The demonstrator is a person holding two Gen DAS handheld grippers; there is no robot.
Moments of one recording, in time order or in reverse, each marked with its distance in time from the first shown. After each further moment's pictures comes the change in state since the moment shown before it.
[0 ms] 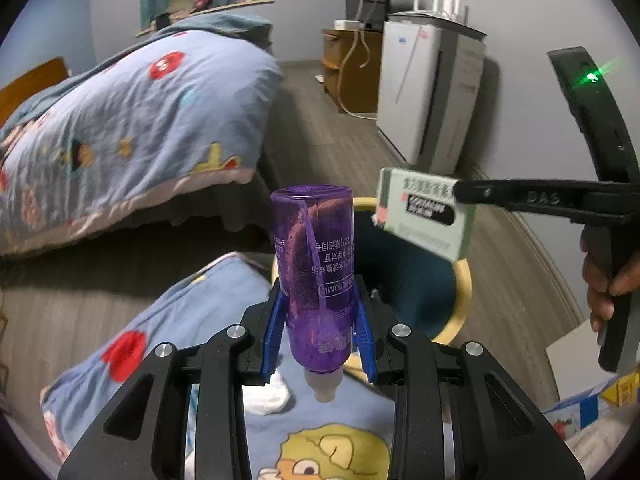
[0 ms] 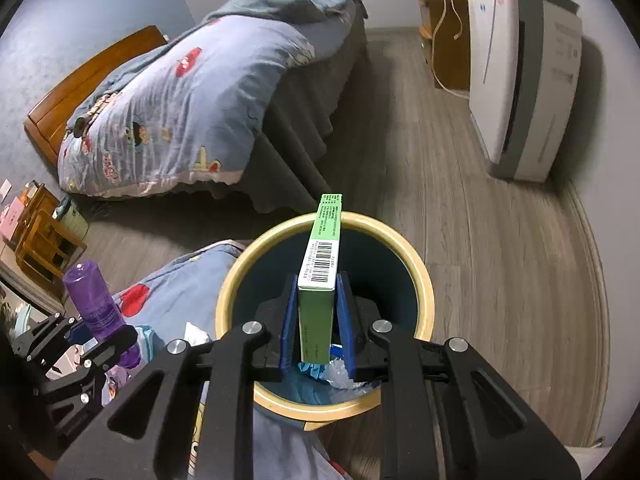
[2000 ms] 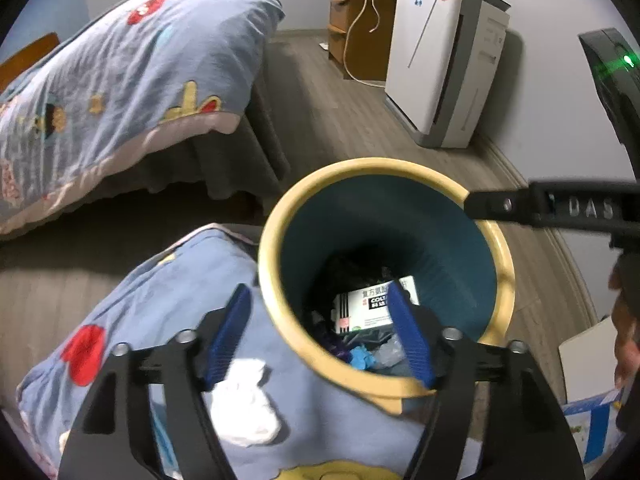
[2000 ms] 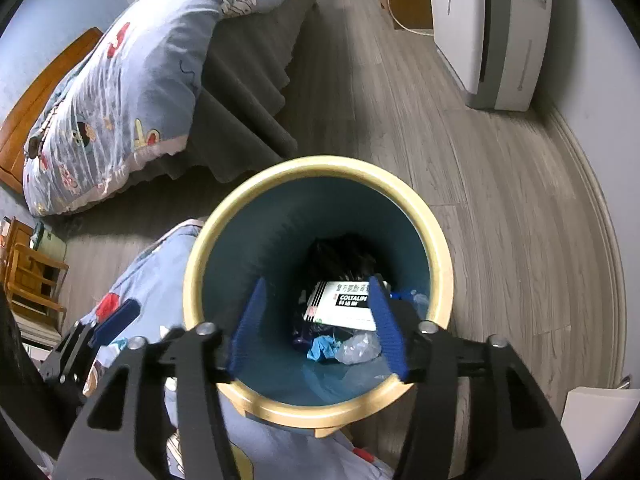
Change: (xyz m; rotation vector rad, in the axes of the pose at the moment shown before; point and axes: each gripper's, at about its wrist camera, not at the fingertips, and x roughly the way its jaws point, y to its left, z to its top) left arm 0.079 0.014 -0.012 -0.038 0.105 0.006; right arm 0.058 -0.004 -0.010 0.159 0.120 -0.078
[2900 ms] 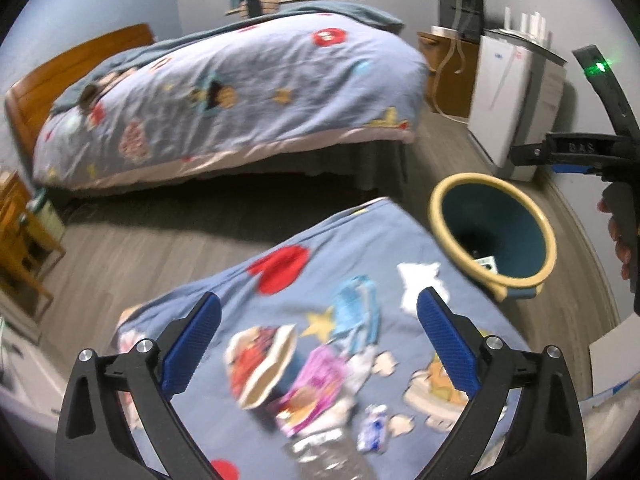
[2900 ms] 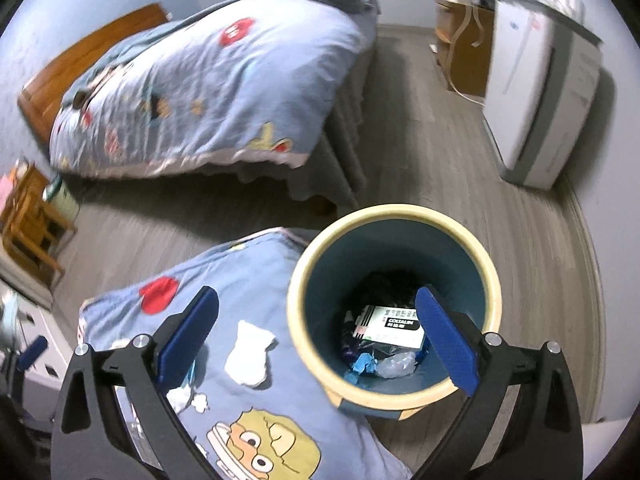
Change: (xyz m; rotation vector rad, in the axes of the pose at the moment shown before) left arm -0.175 0.139 -0.103 -0.163 -0.086 0.239; right arm -0.055 0.136 -0.028 -0.264 -0.100 -0.001
